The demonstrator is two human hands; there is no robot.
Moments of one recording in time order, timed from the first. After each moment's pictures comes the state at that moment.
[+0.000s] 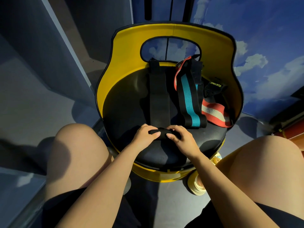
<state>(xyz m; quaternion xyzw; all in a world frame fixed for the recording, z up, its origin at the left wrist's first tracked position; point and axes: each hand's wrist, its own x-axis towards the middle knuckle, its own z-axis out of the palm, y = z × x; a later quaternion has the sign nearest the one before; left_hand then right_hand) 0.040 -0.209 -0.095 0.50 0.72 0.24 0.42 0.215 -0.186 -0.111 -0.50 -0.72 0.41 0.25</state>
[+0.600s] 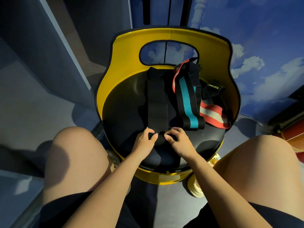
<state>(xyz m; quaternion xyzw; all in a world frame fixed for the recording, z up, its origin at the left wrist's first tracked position) 0.051 -0.226 -0.097 0.47 0.74 0.24 0.41 0.204 -0.191 -0.103 -0.56 -0.69 0.42 0.20</state>
